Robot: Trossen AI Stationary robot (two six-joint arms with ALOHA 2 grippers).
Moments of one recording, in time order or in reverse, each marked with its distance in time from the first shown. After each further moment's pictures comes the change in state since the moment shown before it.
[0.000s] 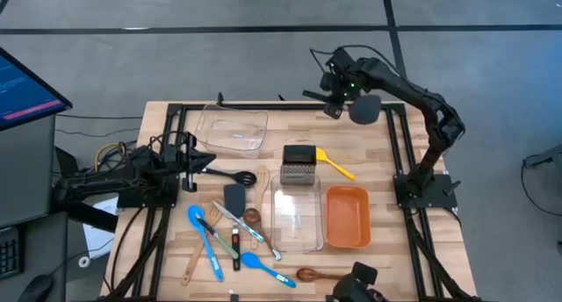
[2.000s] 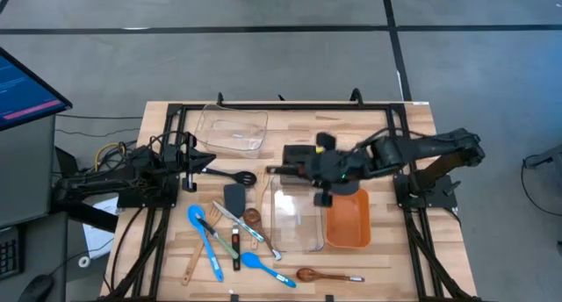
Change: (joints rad) left arm 0.000 0.000 0.000 0.001 0.001 -0.011; right arm 0.994 -0.187 0.055 0.119 0.390 0.442
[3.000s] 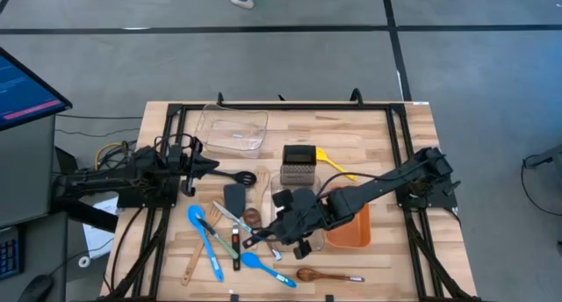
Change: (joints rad) left arm -0.022 0.062 0.000 0.008 0.079 -0.135; right arm 0.143 0.331 -0.071 0.390 -0.142 -0.267
